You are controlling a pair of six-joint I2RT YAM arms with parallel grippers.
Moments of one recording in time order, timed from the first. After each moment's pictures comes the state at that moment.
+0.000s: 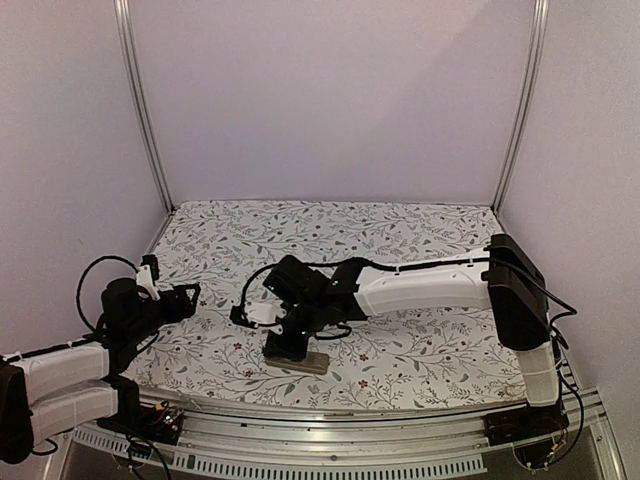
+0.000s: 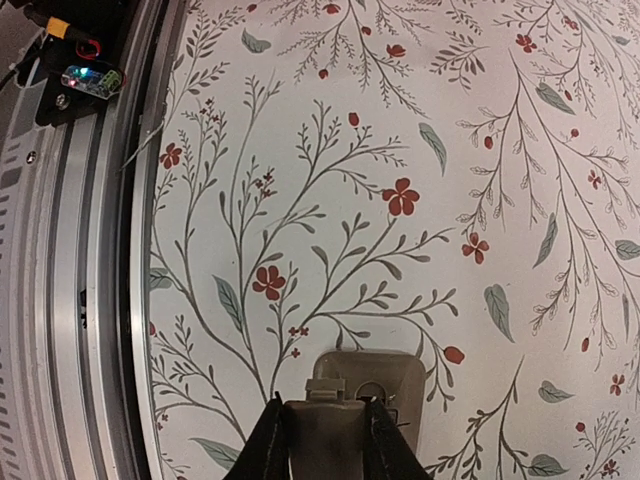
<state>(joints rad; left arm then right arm) -0.17 0.86 0.08 0.43 0.10 -0.42 1.19 2.17 1.69 -0.46 -0.21 -0.23</state>
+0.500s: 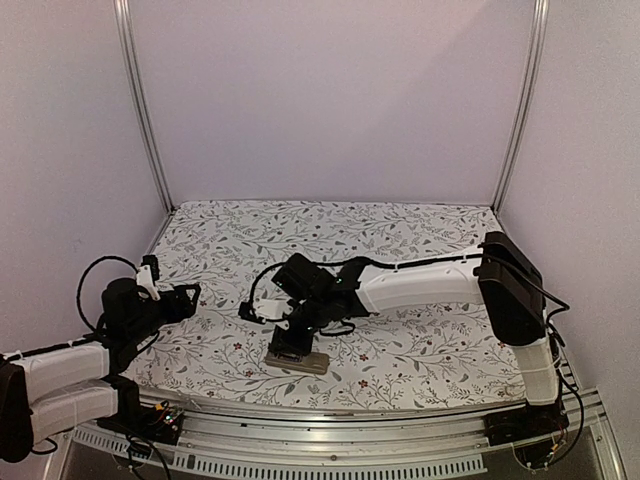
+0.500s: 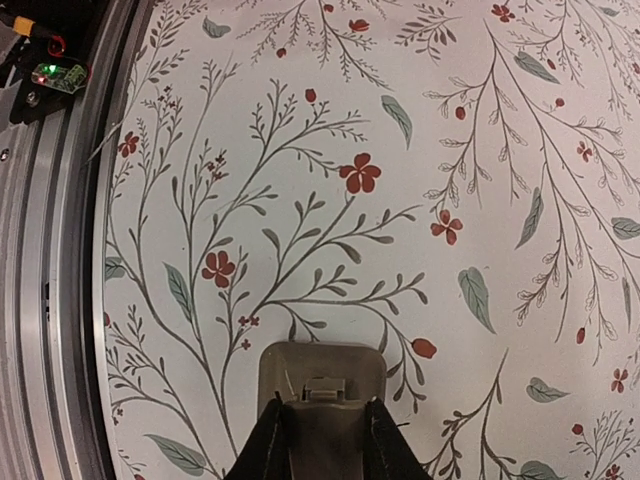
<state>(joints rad) -0.17 0.87 0.08 0.44 0.11 -0.43 1.14 2.19 1.66 -0.41 -0.24 -0.25</state>
